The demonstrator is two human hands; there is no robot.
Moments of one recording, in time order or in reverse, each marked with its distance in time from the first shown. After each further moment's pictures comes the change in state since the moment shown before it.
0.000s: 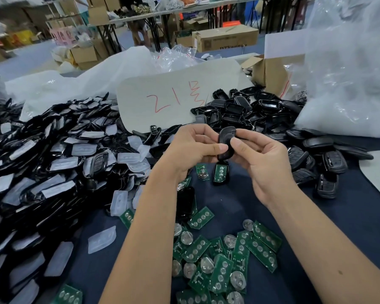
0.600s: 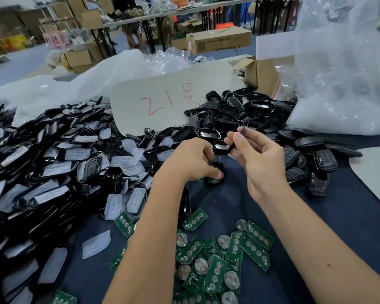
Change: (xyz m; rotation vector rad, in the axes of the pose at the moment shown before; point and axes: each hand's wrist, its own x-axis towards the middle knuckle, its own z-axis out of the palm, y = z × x) left_hand 0.006 0.000 0.011 0.890 -0.057 -0.080; right_hand 0.005 0.002 -0.002 -0.007 0.168 -0.011
